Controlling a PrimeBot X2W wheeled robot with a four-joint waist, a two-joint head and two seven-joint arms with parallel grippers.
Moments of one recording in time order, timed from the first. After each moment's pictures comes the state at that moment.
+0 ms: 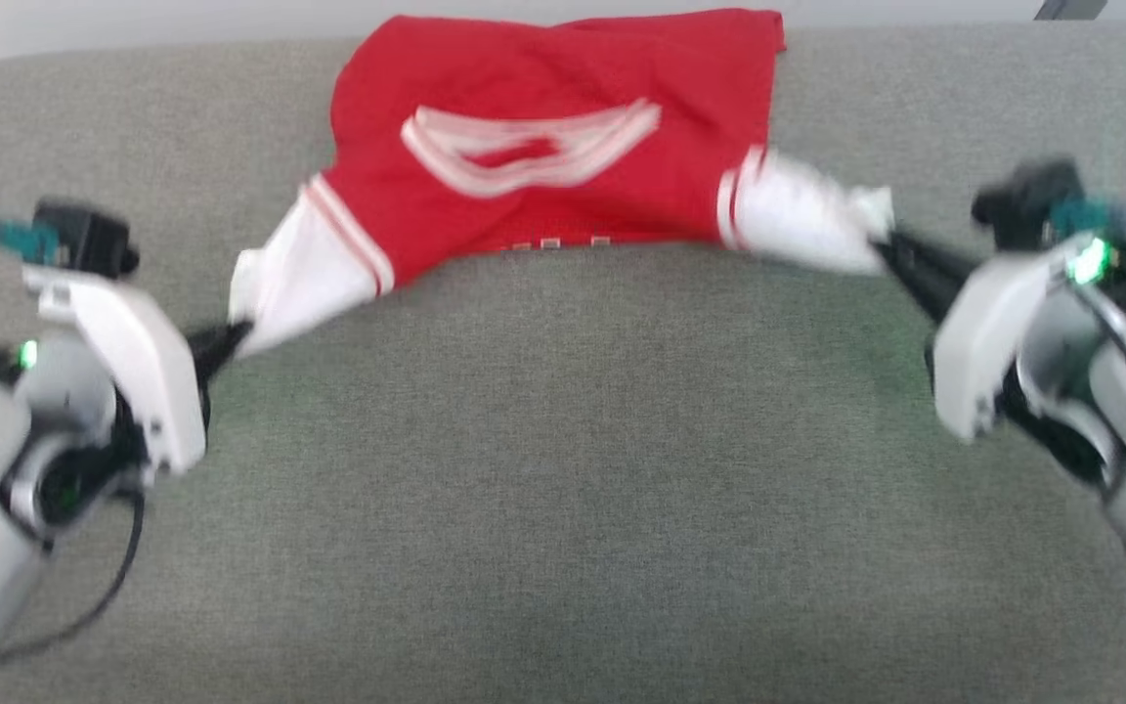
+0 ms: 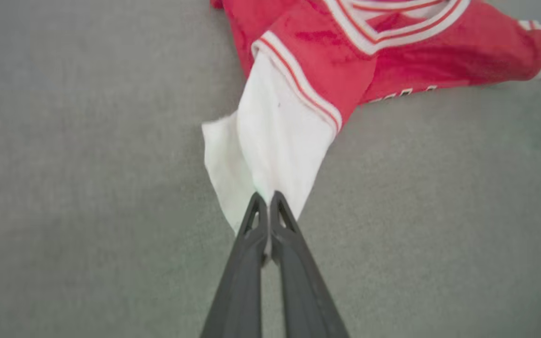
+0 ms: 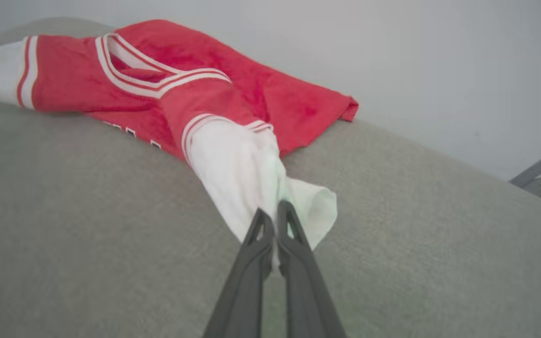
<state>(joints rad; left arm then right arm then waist) -0.74 0.76 -0.78 0.39 -1.16 -0.07 0.37 -0.75 -0.57 0.68 0.40 0.70 0.13 0.18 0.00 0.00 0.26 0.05</state>
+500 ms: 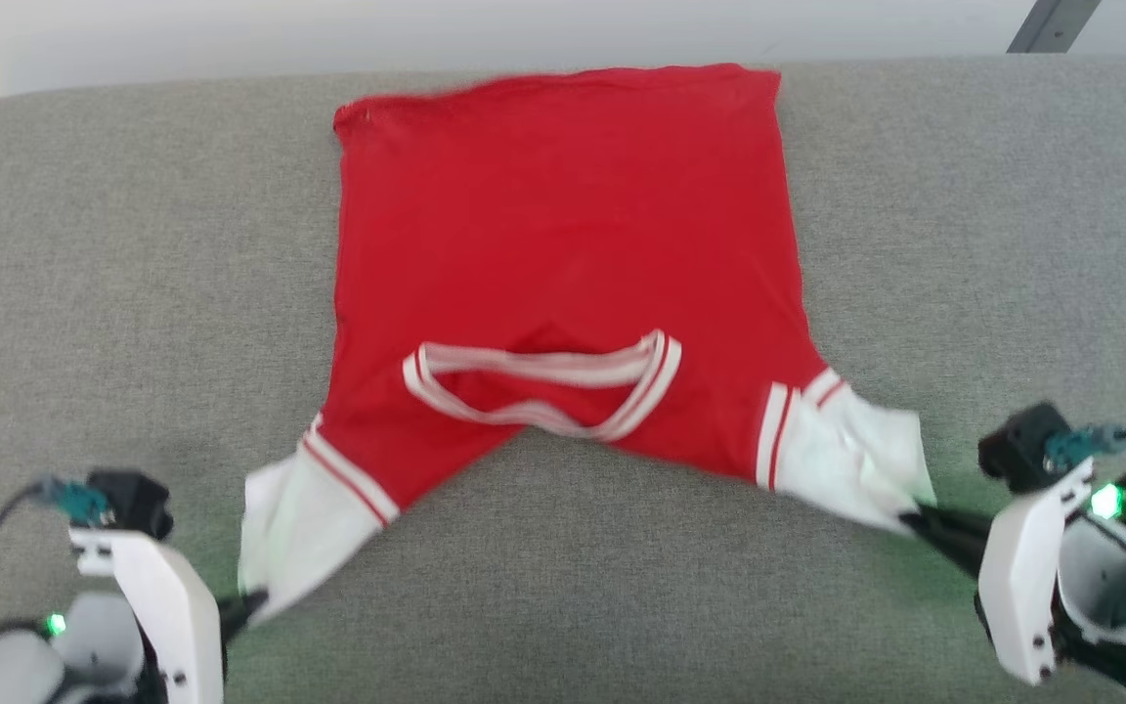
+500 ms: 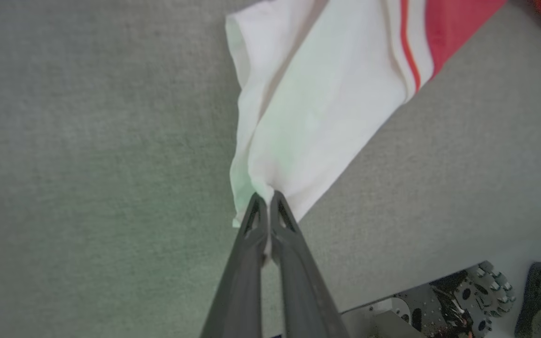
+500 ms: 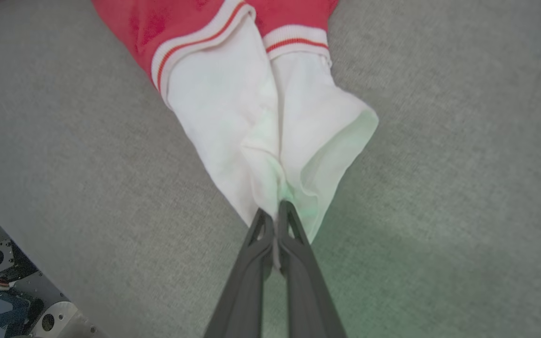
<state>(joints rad) -0.33 0.92 -0.82 0.08 -1.27 0.16 0.38 -0.36 -0.77 0.67 0.12 0.82 0.13 0.39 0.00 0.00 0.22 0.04</state>
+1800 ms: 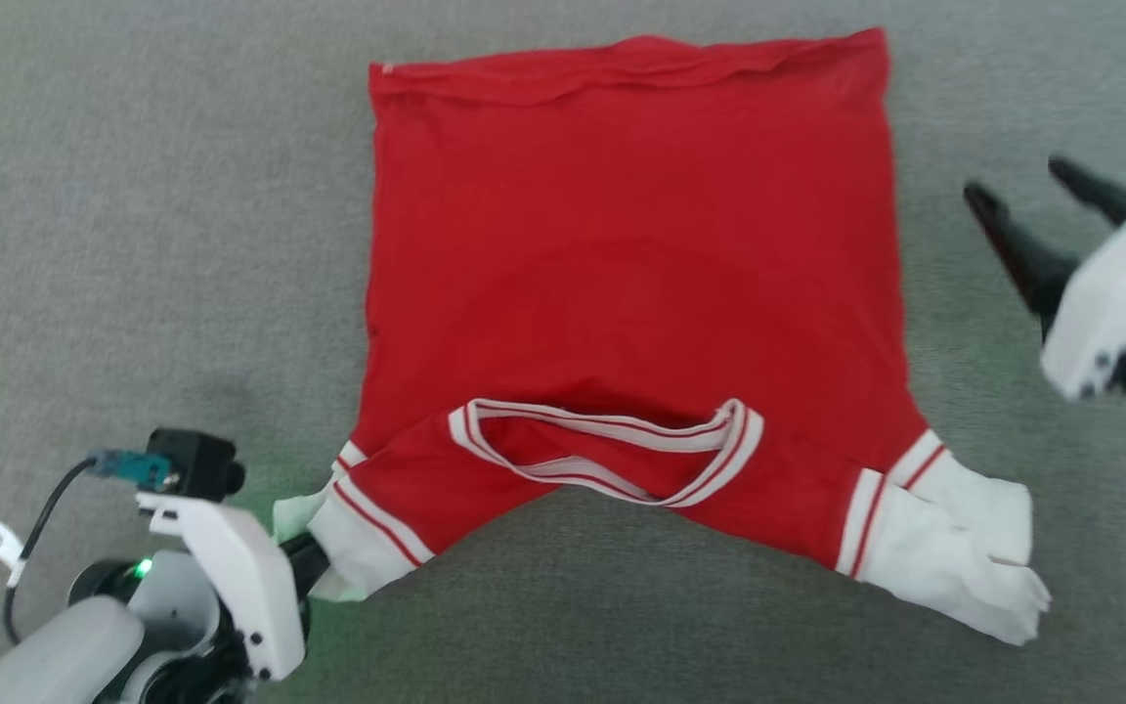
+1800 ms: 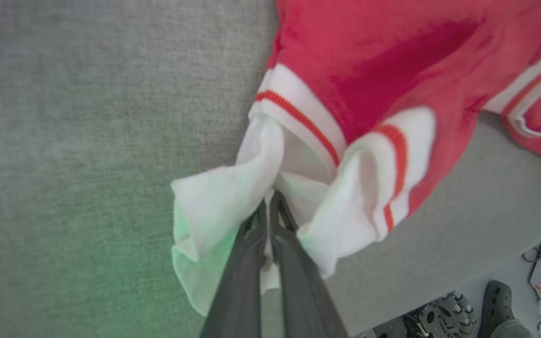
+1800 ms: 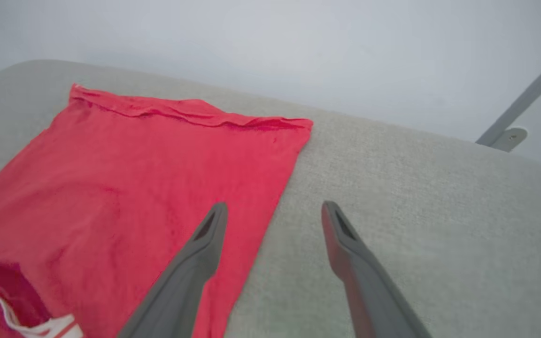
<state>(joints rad) -0.35 0.81 -0.80 0.03 -1.25 0.16 0.27 -0.47 -0.43 0.08 -0.07 0.50 0.13 0.62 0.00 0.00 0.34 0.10</state>
